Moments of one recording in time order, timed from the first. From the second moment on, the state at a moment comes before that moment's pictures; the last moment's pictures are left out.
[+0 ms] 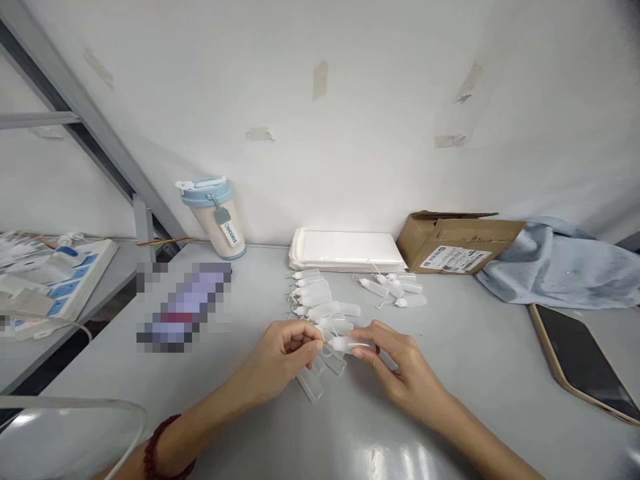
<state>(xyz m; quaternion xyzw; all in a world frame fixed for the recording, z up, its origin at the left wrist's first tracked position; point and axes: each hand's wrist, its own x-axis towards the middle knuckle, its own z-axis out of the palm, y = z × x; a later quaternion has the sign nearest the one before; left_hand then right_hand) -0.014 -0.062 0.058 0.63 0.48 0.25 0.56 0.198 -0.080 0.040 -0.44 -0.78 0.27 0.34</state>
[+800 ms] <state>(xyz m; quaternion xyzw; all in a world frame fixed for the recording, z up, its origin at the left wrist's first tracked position) -0.021 -0.050 0.056 0.55 0.46 0.27 0.63 0.196 -0.079 0.039 -0.40 -0.81 0.16 0.40</state>
